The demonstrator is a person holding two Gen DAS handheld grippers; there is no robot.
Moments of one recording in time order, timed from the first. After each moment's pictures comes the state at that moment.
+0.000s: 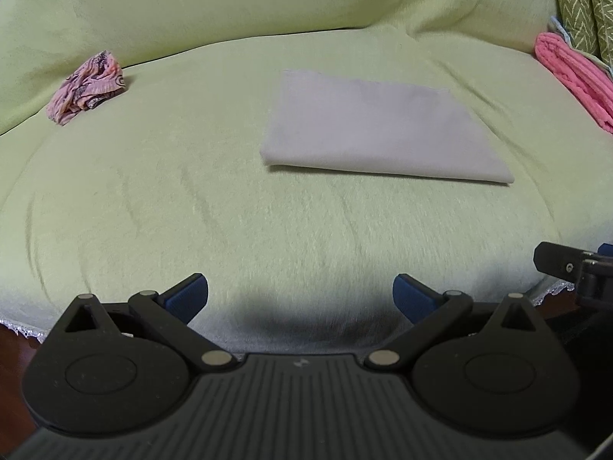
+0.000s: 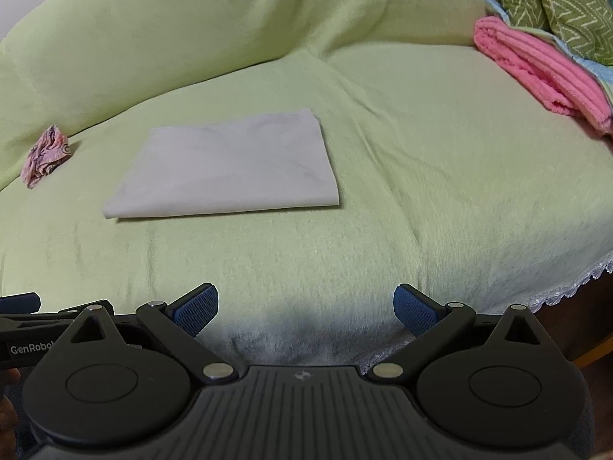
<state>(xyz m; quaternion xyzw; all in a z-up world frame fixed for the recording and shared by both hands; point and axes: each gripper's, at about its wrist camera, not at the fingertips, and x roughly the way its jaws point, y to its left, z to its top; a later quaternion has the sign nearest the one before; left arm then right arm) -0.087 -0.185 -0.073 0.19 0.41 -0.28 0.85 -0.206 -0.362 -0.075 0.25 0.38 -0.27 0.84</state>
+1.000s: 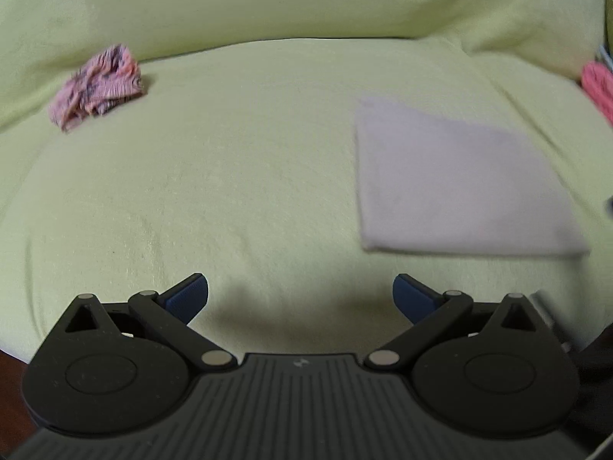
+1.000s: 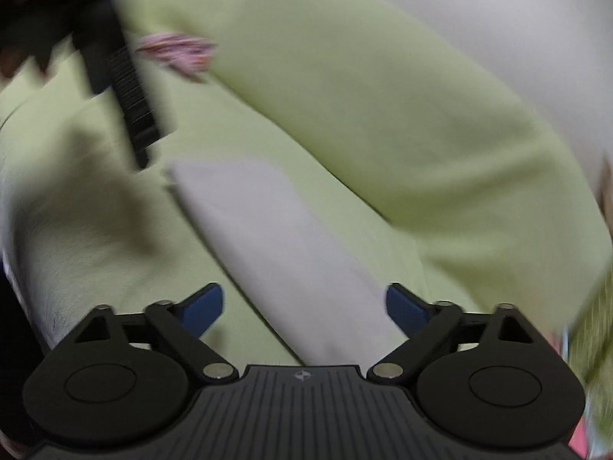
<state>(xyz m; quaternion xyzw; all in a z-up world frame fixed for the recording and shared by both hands) 0.039 -0.175 -0.071 0.15 0.43 -0.27 0.85 -0.105 -0.283 -0.118 -0.26 0.29 -0.13 0.91</state>
